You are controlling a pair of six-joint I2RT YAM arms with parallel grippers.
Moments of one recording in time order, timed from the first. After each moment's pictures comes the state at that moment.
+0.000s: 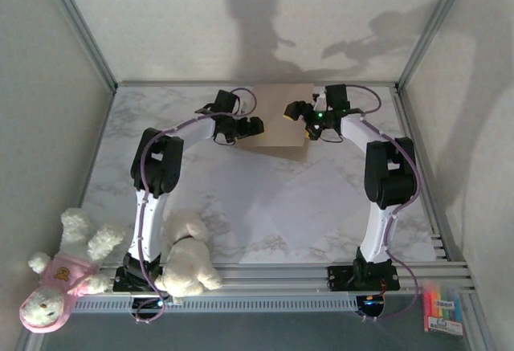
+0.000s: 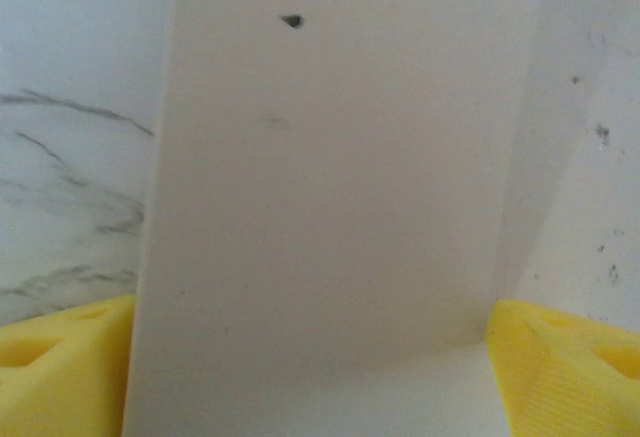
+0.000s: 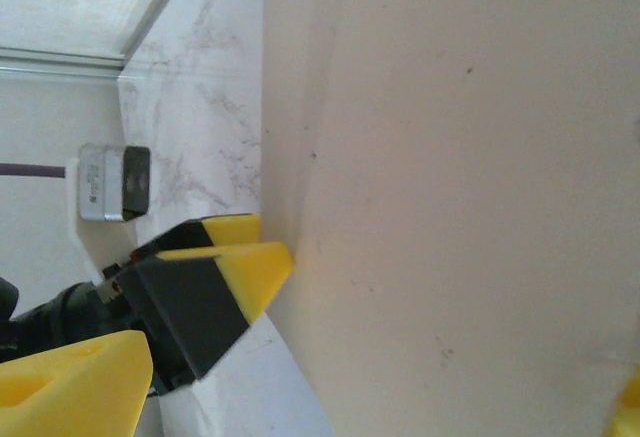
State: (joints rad) left arm -0.38 2.25 1.69 -0.38 0.41 -0.55; right arm 0.21 1.97 1.44 -0.29 -0.68 0.72
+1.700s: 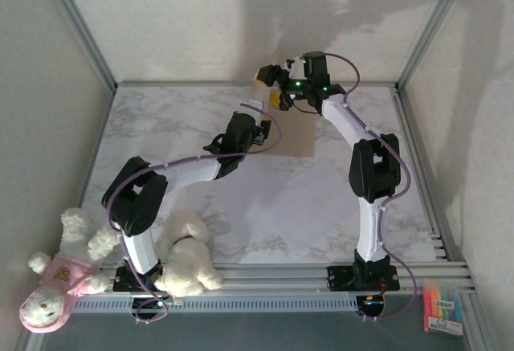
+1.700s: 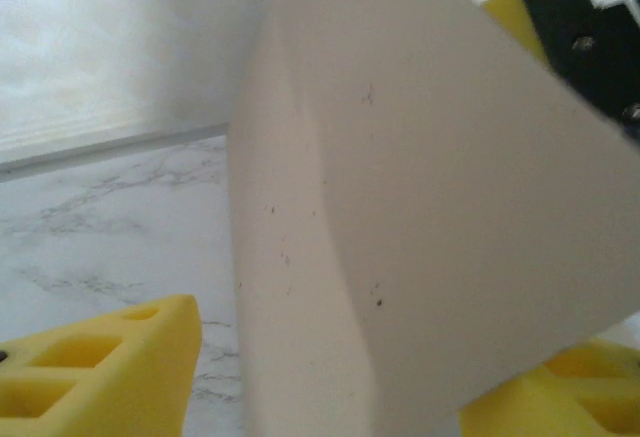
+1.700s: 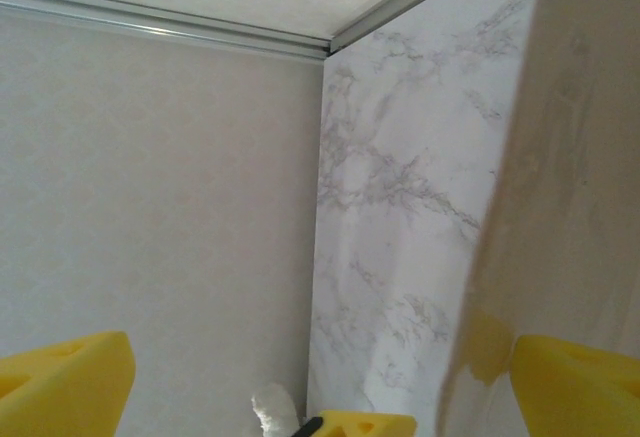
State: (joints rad) left arm -0.67 1.82 1.17 0.32 -0.40 -0.11; right arm 0.35 2.10 1.87 -0.25 -0.81 0.96
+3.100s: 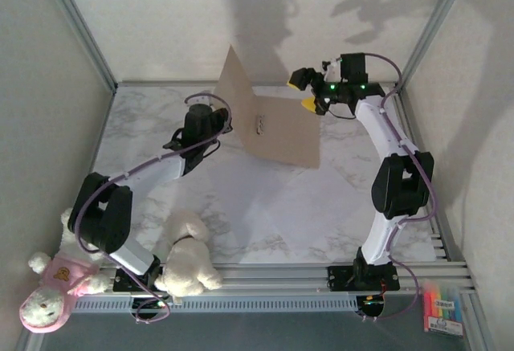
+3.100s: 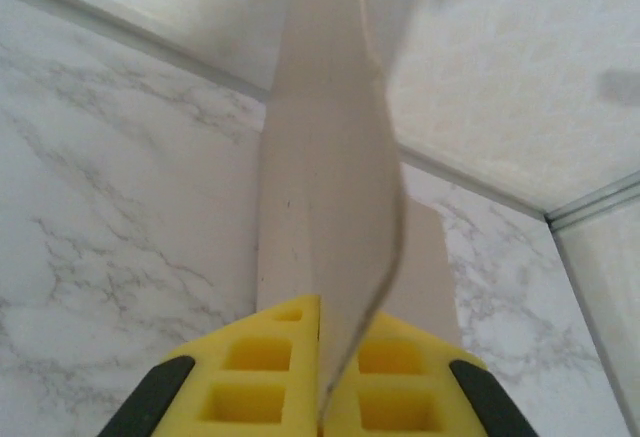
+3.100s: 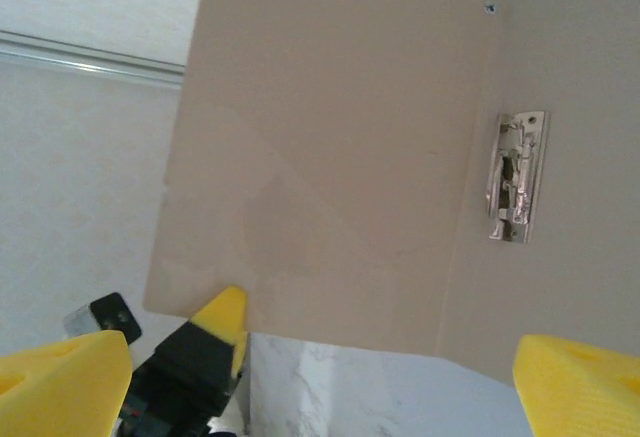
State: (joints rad) left arm -0.43 1.57 0.99 0.23 -0.11 -0.73; right arm 0.18 1.85 1.69 -0.55 -0.76 0.73
